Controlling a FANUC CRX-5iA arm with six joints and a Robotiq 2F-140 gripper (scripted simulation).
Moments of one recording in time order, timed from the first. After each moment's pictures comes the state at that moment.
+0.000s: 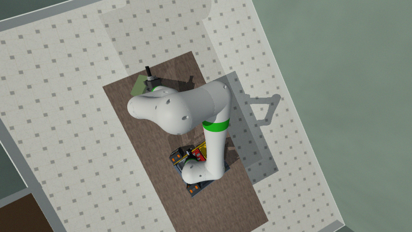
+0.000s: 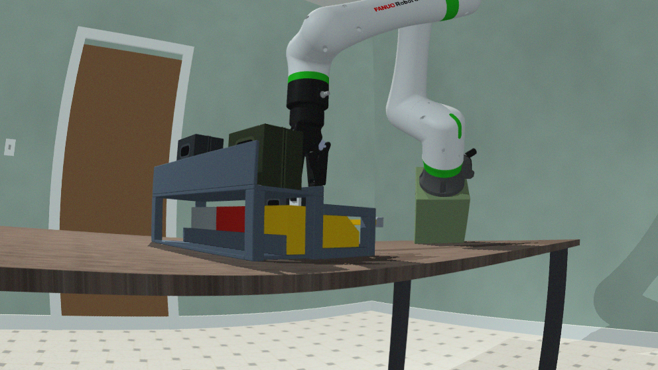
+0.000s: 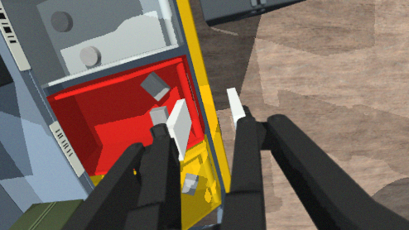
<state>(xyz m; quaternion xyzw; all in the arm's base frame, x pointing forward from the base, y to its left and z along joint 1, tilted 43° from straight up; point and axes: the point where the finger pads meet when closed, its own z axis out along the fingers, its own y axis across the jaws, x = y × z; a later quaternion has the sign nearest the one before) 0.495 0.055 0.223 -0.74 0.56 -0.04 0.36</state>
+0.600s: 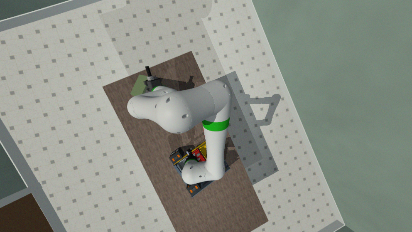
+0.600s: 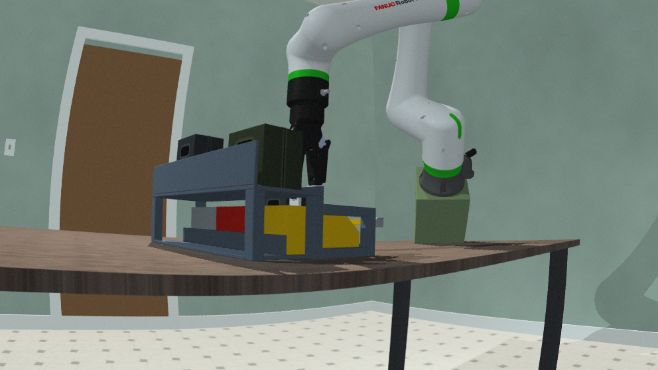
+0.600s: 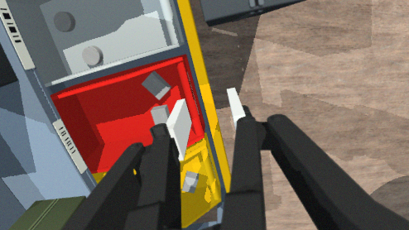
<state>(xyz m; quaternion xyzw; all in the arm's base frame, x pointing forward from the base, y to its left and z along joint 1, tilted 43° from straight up) 0.493 0.053 0.227 -0.74 0.56 -0.04 0.36</state>
